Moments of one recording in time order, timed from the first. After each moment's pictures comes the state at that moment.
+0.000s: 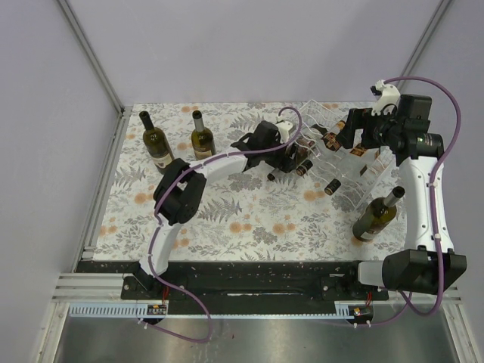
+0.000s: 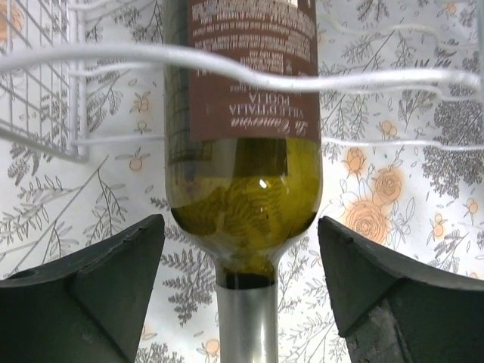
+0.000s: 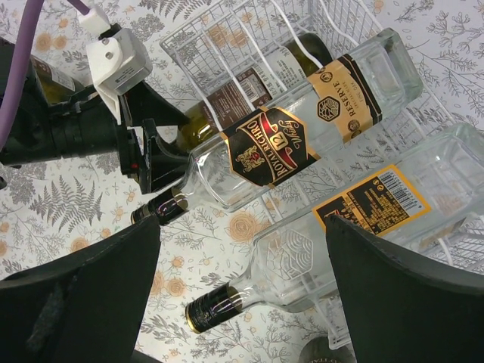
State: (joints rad) left arm -0.71 2.23 1.75 -0.14 0.24 -0.18; right arm -0.13 1.32 1.51 -0.80 -0.47 -0.06
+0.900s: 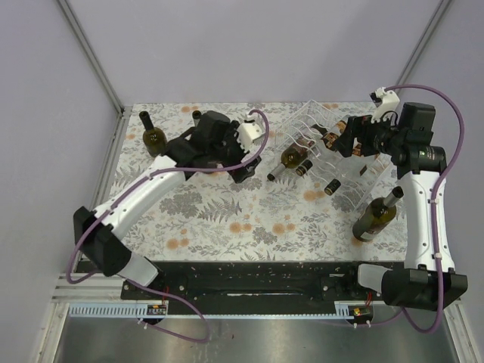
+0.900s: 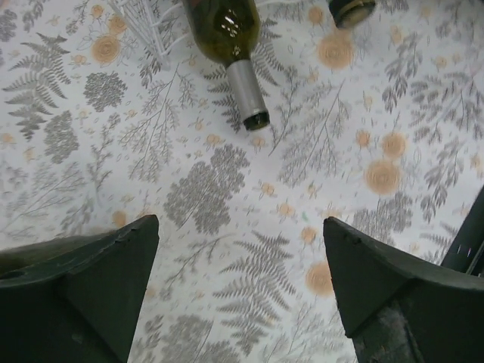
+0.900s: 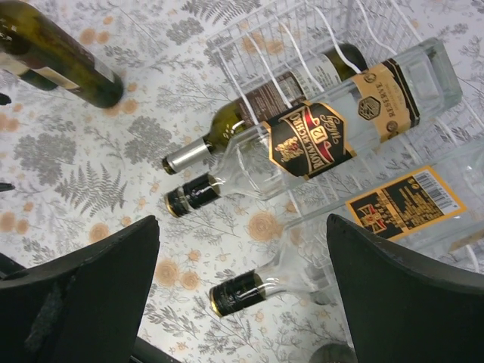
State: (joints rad) left arm -0.66 1.54 1.47 -0.58 0.28 0.27; right arm -0.13 1.23 1.44 -0.79 -0.55 -0.09
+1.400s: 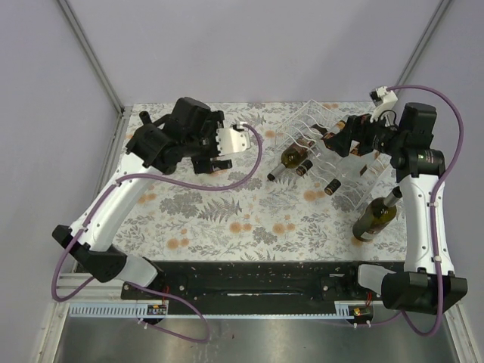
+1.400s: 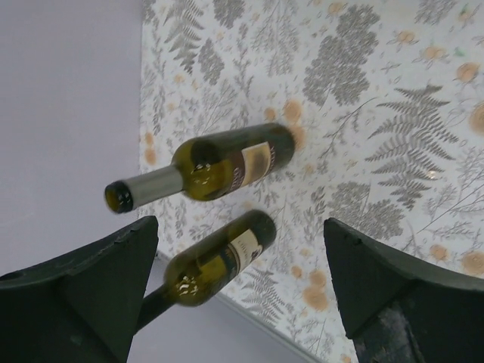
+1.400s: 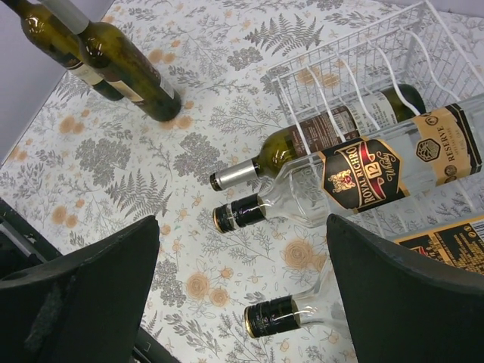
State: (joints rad) left arm -0.65 1.43 1.76 -1.08 0.01 0.87; right arm -0.13 1.19 1.39 -0.67 -0.72 -0.02
